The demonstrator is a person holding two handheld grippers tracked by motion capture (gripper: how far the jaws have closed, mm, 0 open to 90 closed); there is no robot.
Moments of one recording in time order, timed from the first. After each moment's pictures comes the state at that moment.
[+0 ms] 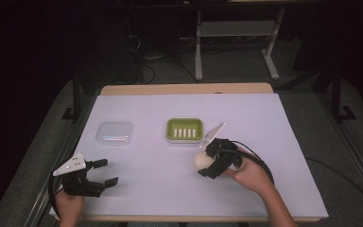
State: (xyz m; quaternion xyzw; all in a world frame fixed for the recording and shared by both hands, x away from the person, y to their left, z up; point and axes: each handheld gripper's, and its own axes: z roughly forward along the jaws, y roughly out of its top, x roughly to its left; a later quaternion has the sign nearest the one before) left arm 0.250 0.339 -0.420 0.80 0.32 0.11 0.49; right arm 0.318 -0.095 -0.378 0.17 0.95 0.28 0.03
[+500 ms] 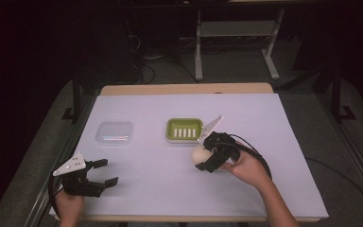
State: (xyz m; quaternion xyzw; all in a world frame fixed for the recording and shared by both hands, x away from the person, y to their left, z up) left arm 0.250 0.339 -0.420 0.80 0.32 0.11 0.49; right arm 0.331 -0.090 -0.367 0.17 0.94 0.29 0.04
